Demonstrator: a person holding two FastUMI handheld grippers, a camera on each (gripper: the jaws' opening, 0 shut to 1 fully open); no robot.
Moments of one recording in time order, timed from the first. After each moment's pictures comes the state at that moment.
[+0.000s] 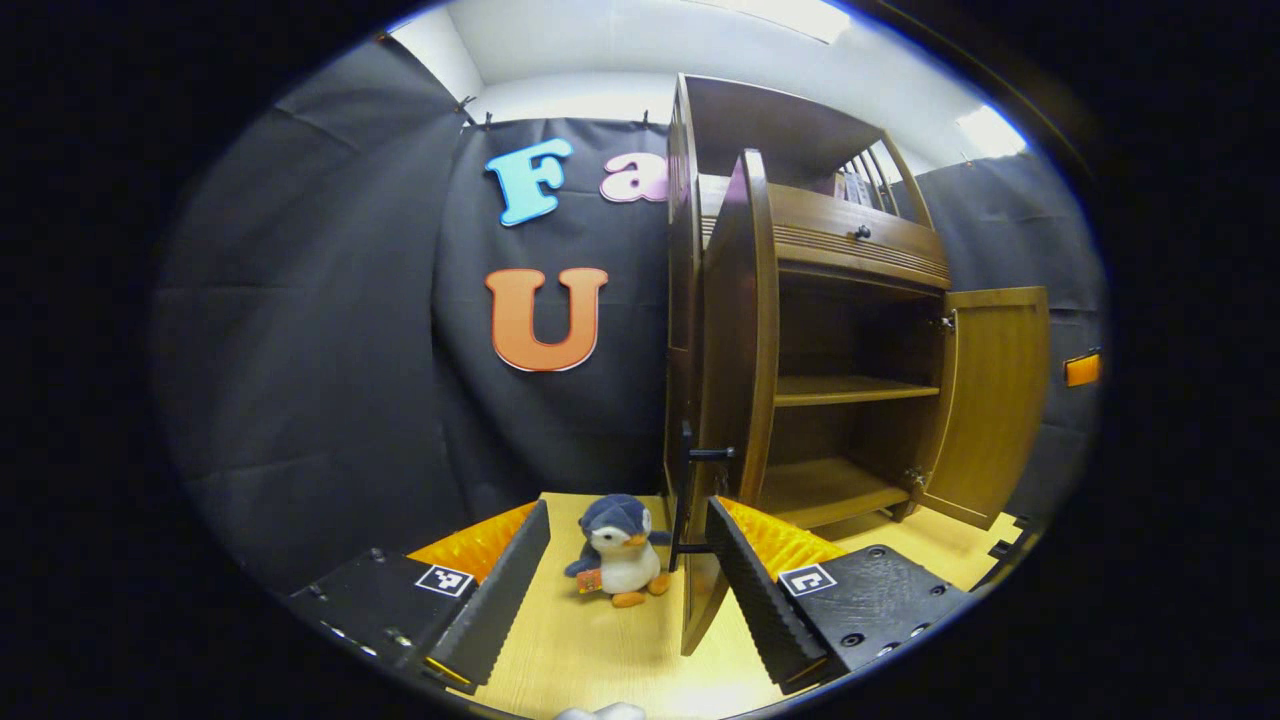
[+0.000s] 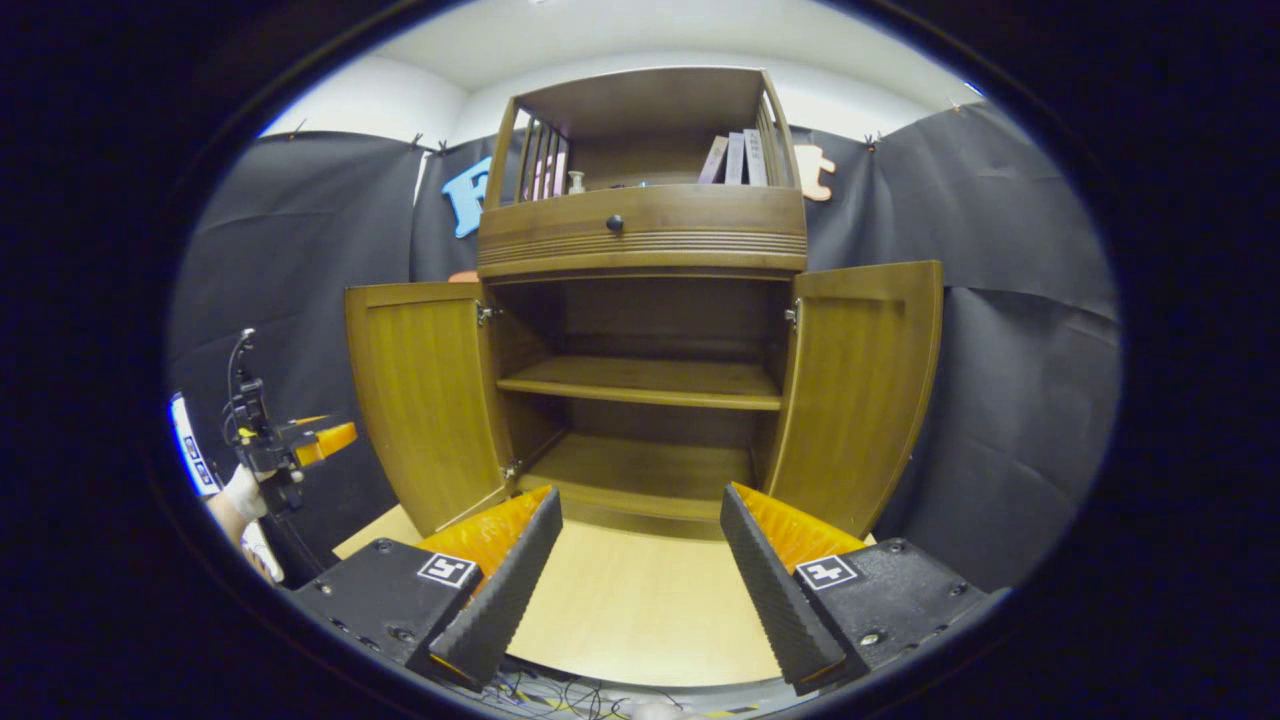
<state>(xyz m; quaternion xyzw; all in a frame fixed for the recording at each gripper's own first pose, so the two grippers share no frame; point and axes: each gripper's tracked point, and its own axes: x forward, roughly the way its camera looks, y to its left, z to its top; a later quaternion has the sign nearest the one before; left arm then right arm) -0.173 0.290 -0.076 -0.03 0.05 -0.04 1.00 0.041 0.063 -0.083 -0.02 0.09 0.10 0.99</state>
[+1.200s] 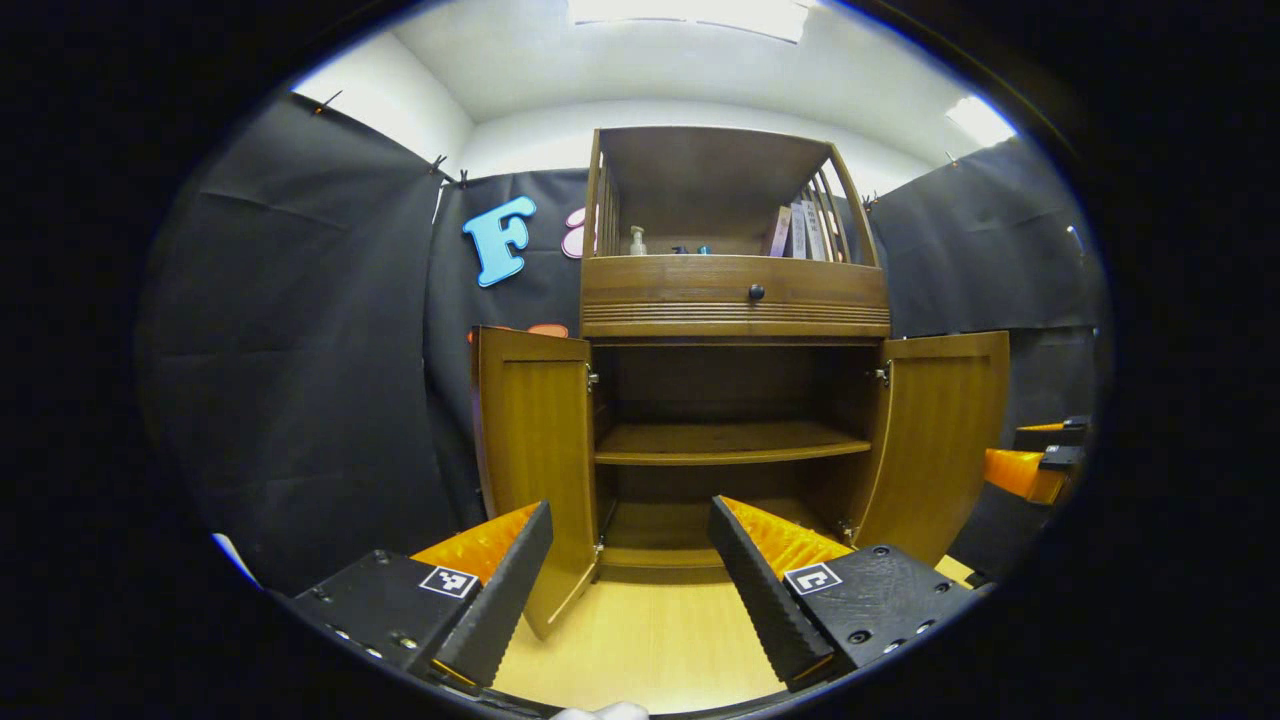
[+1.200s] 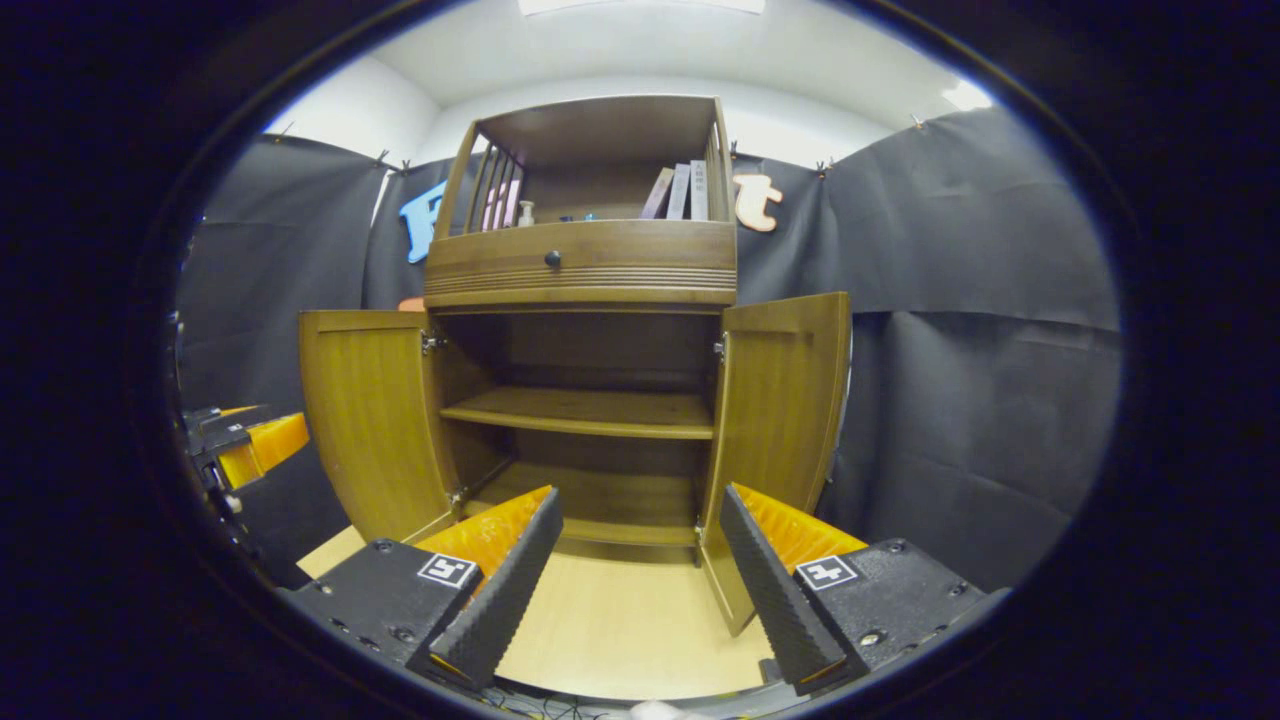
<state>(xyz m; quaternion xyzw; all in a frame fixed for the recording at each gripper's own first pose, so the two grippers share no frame) -0.253 0.094 0.029 -0.04 0.02 -0.01 1.00 0.036 0.013 -0.064 -0.02 0.04 0.03 1.00</state>
